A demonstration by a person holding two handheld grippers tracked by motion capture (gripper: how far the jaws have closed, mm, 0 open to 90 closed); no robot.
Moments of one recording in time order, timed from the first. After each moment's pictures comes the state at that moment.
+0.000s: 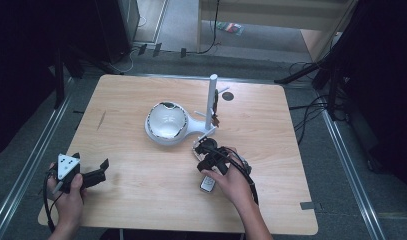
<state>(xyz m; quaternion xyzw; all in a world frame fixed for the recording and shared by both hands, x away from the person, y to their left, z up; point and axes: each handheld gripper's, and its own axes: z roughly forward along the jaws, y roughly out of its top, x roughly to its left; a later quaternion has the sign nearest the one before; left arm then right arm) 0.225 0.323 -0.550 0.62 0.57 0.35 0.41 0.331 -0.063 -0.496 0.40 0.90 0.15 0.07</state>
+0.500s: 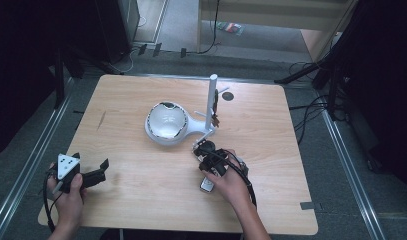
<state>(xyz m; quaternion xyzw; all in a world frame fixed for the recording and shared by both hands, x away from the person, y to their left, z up) 0.225 0.323 -0.550 0.63 0.57 0.34 0.41 0.331 -0.058 -0.510 0.41 0.90 0.12 0.10</state>
